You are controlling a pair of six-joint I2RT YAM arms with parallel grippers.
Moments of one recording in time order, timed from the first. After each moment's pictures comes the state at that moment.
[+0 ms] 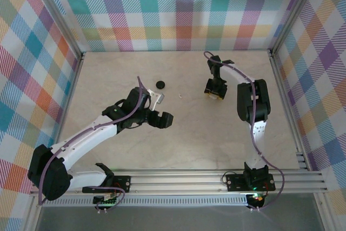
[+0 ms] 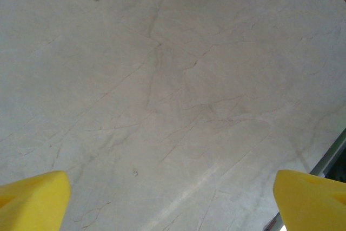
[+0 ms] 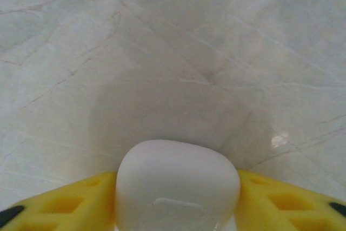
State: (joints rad) left arm -0.64 1.22 0.90 -0.49 0.26 -0.28; right arm 0.28 2.23 1.76 -0.98 0.02 0.64
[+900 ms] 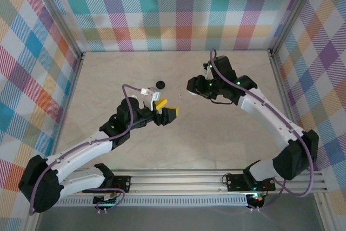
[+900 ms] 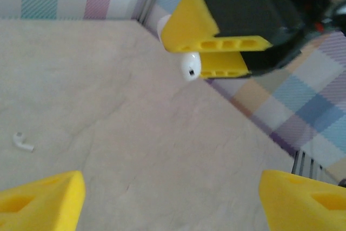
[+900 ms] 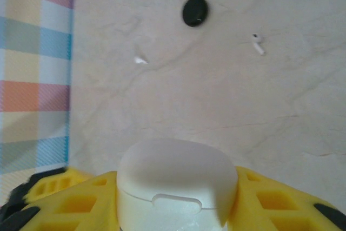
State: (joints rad) left arm -0.72 1.08 0.63 0.28 0.26 -0.40; right arm 0.56 1.40 1.37 -0.71 -0.28 0.77
